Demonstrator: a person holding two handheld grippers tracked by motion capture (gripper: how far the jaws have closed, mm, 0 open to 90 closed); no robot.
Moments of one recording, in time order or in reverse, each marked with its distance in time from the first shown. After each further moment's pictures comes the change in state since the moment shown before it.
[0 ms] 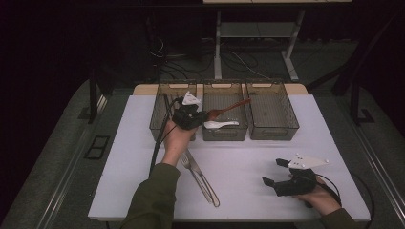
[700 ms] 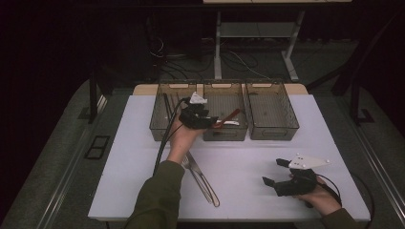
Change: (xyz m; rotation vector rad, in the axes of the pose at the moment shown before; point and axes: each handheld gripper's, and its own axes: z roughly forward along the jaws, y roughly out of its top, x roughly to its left) left arm -0.005 0.002 0.018 0.022 -0.050 -0.011; right arm 0.000 0.000 -0.001 -0.004 0.004 -0.003
